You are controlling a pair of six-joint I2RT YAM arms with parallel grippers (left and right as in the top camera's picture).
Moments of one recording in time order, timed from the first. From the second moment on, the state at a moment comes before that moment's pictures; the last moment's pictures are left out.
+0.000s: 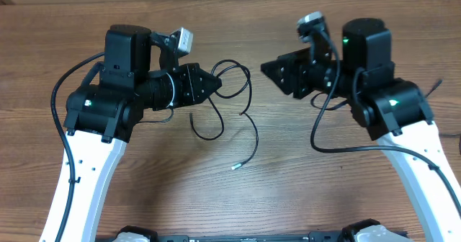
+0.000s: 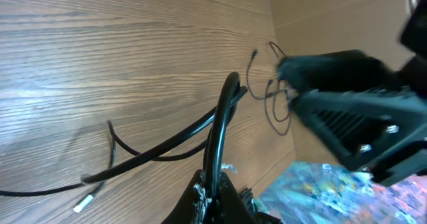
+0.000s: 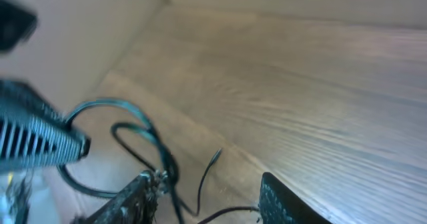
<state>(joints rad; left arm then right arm) -0.23 1.34 1.49 -0.94 0.71 -0.53 0.32 1.35 1.42 -0.68 -0.57 0.14</state>
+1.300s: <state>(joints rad) -0.26 1.34 1.49 -0.97 0.70 -0.57 0.40 1.41 1.42 -0.43 -0.56 0.30</state>
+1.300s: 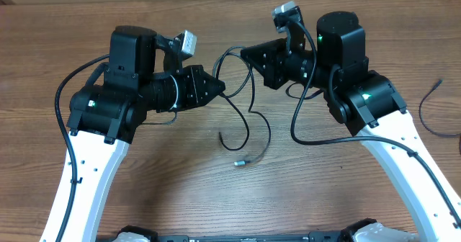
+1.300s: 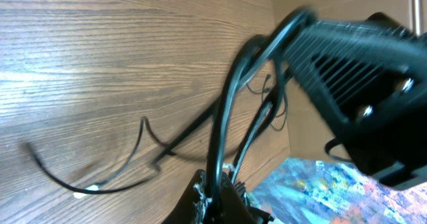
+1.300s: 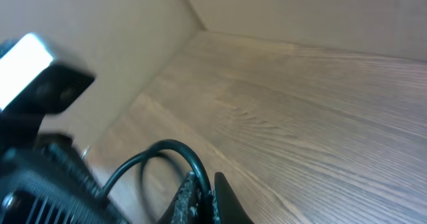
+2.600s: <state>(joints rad) -0.27 1.33 1.49 -1.00 0.72 -0.55 0.25 1.41 1.42 -0.60 -0.70 0.04</state>
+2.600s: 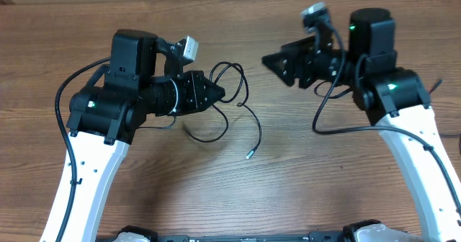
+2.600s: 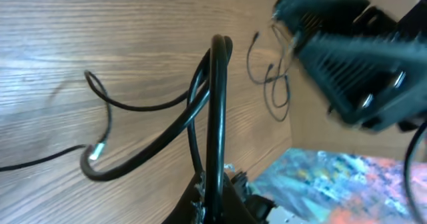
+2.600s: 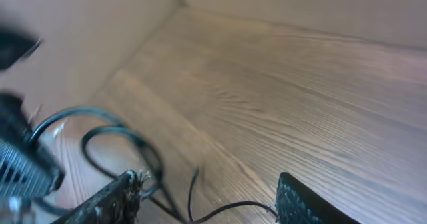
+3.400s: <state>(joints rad) -0.36 1.33 1.49 -0.93 0.73 -0.65 0.32 1.43 1.42 -0.56 -0.72 -0.05</state>
